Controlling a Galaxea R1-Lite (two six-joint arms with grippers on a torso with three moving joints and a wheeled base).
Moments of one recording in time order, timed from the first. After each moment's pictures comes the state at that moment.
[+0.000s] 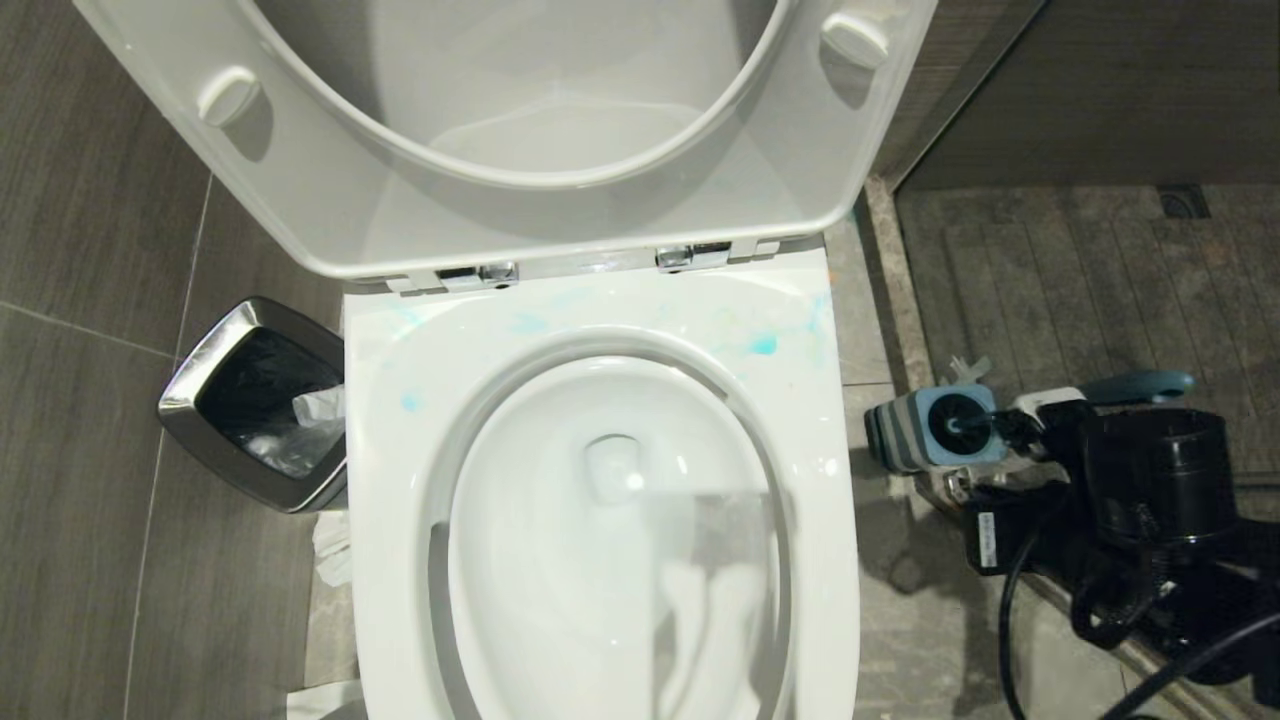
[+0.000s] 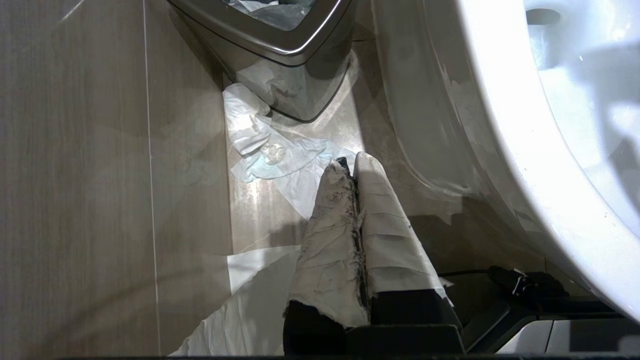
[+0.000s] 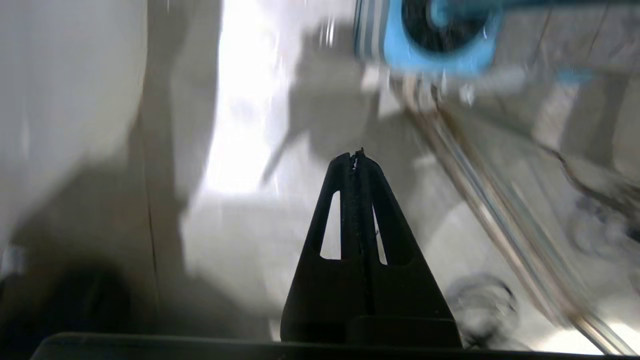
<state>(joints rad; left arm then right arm) 0.00 0.00 0.00 0.00 0.00 0.00 0.42 1.59 -0.52 -0.58 -0.48 0.07</state>
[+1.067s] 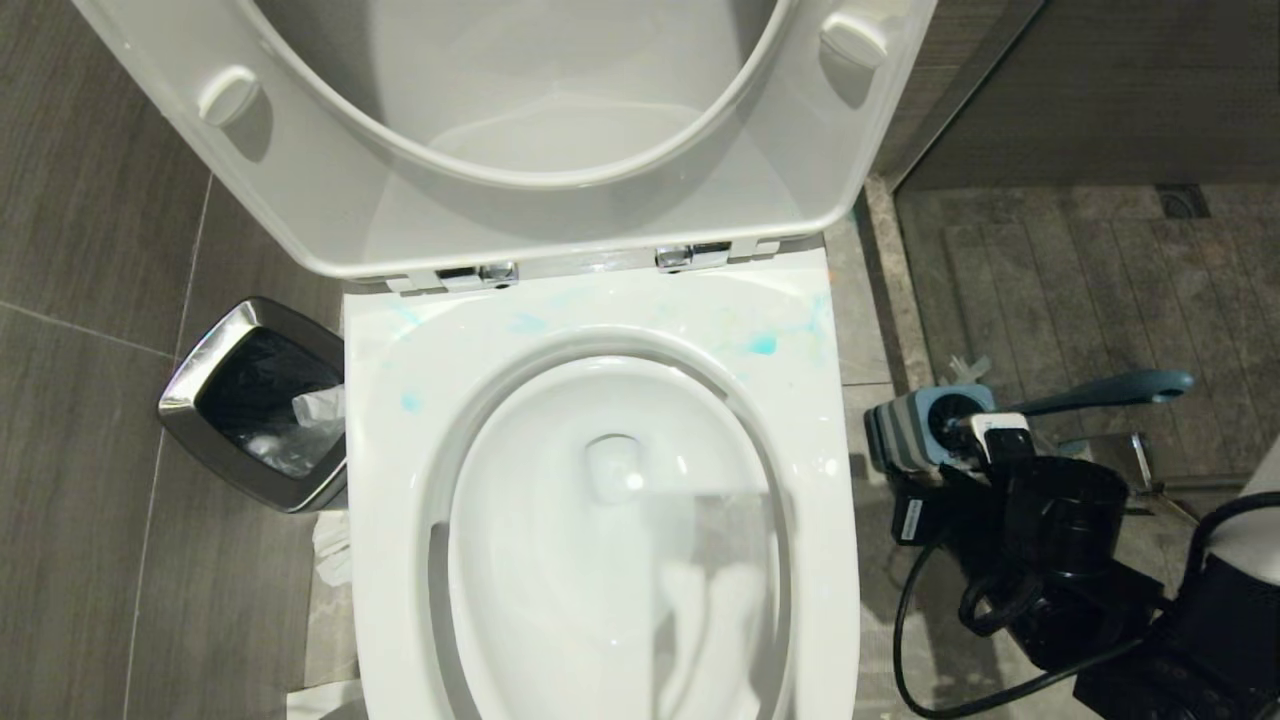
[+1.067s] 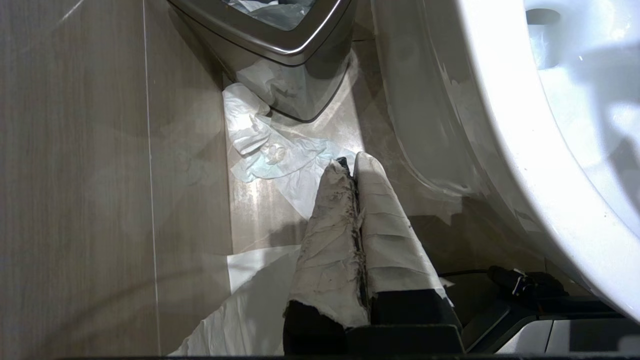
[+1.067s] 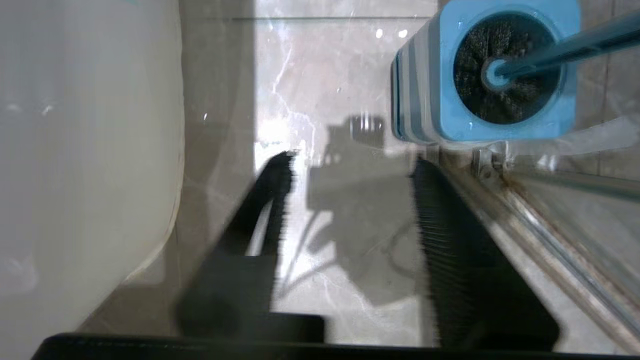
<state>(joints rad) 0.00 0.00 0.00 0.00 0.00 0.00 0.39 2.00 -0.41 -1.38 -0.44 0.09</state>
